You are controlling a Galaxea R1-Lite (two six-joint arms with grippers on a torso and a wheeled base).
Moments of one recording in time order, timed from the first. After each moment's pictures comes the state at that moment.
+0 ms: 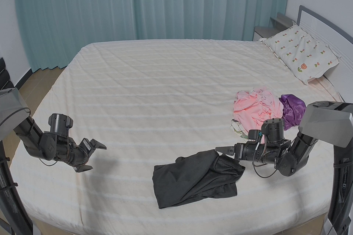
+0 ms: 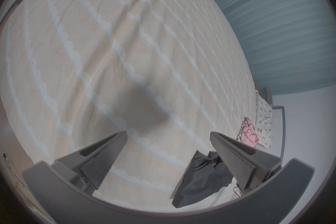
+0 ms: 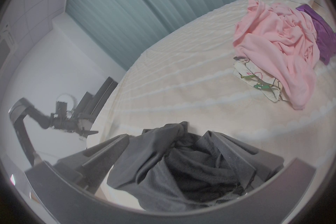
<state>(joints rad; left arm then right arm) 0.05 2.09 -0.75 -0.41 -0.33 -0.84 0.30 2.32 -0.74 -1.07 0.44 0.37</state>
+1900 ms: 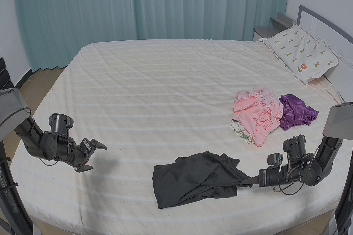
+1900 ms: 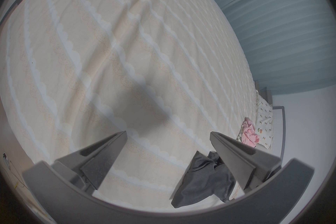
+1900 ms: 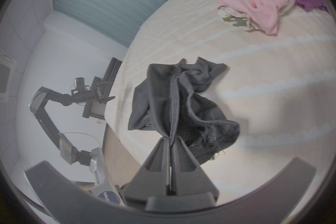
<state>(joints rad) 0.05 2.09 -0.76 -0.41 -0.33 -0.84 0.20 2.16 -0.42 -0.87 0.62 0.30</state>
